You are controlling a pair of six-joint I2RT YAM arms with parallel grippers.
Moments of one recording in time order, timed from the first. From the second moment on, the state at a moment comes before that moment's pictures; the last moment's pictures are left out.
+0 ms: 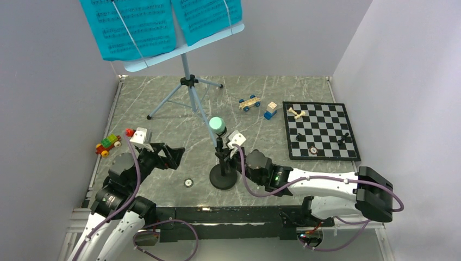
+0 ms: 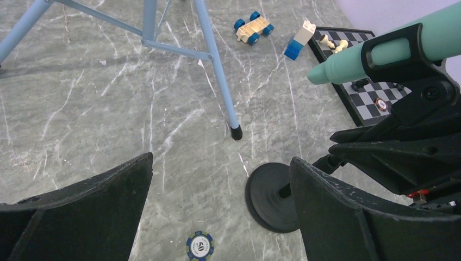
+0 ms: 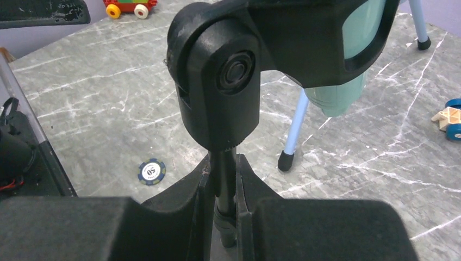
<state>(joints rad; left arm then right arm) -0.43 0.31 0.58 -0.45 0.03 -0.36 1.19 1.19 0.62 0.42 0.32 0.09</state>
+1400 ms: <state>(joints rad) -0.43 0.35 0.47 -0.21 0.31 -0.40 1.19 0.71 0.48 -0.01 0.57 0.41</state>
